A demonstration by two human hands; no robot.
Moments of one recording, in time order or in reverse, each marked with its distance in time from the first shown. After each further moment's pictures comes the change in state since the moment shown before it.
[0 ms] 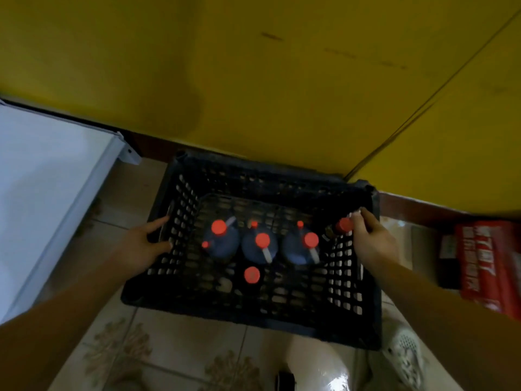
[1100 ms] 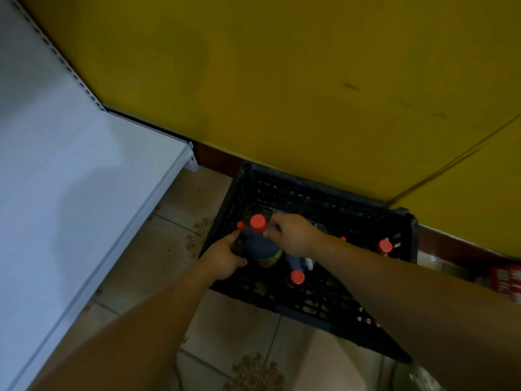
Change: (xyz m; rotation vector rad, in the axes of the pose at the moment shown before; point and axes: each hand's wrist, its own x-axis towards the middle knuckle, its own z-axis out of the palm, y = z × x) left_hand -0.022 -0.010 0.025 -0.155 -0.219 0.033; right_hand -0.101 -0.176 0.095 -0.465 -0.670 -0.819
